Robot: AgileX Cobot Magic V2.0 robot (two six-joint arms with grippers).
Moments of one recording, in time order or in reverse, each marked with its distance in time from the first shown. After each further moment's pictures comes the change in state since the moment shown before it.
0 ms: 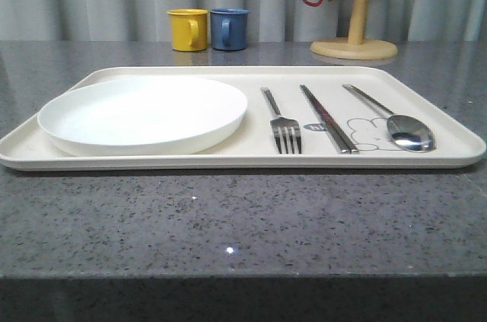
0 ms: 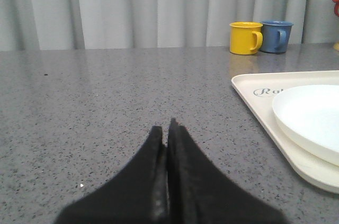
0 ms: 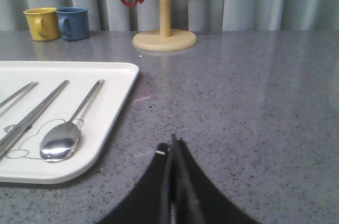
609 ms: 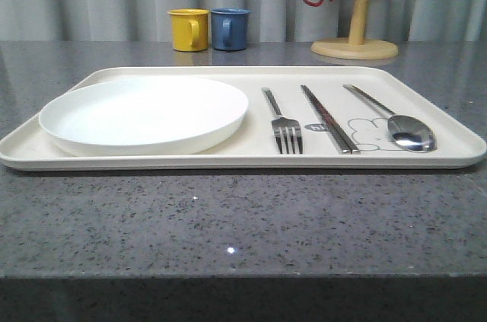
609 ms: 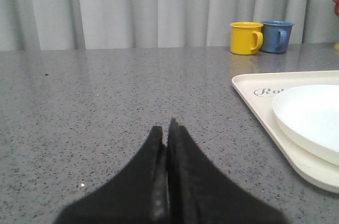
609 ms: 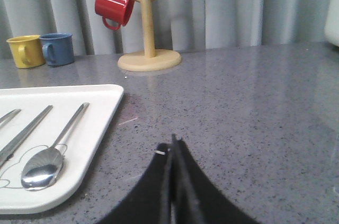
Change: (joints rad) left arm 0.000 0.000 0.000 0.000 0.000 0.000; right arm -0.046 0.000 0.026 0.034 -0.091 0.000
